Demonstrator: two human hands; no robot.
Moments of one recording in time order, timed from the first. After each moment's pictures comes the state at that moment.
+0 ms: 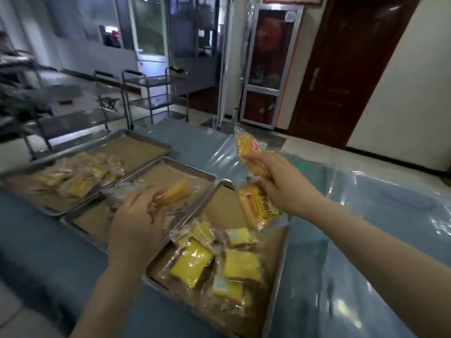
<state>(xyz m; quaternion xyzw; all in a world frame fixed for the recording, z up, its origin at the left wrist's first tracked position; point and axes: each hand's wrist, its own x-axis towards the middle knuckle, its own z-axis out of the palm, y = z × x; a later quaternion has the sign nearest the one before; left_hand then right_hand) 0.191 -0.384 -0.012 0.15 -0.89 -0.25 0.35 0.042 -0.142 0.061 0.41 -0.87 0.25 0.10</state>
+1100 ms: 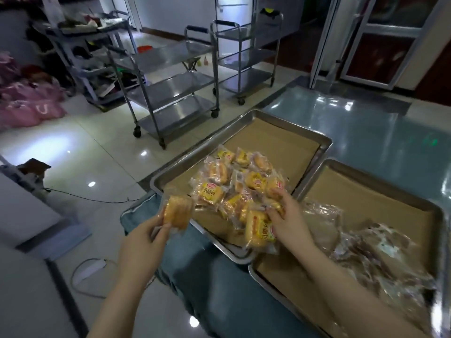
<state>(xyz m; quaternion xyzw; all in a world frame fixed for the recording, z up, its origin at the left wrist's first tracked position) 0.189 -0.930 -0.117 0.38 -0.84 -0.34 0.19 -0.018 -0.712 -0.156 0.21 -0.85 0.47 -0.08</state>
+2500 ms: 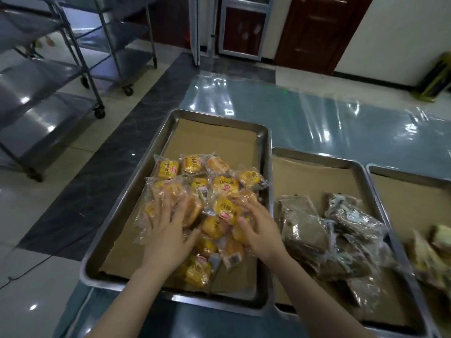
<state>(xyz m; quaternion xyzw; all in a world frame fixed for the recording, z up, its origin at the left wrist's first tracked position) -0.017 -1.015 -0.181 -0.01 -0.97 -0.23 0.01 -0.035 -0.784 -0.184 0.04 -0.91 0.41 -0.02</state>
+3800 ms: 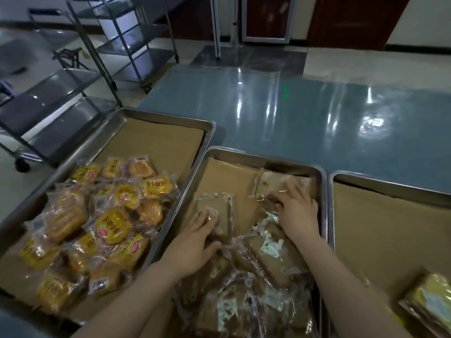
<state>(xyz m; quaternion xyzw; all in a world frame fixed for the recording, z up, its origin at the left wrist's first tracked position) -0.094 -0.714 -0.215 -0.05 -0.96 -0.21 -0.17 -0.182 -0.462 -0.232 0.04 -0.98 0.17 -0.02</state>
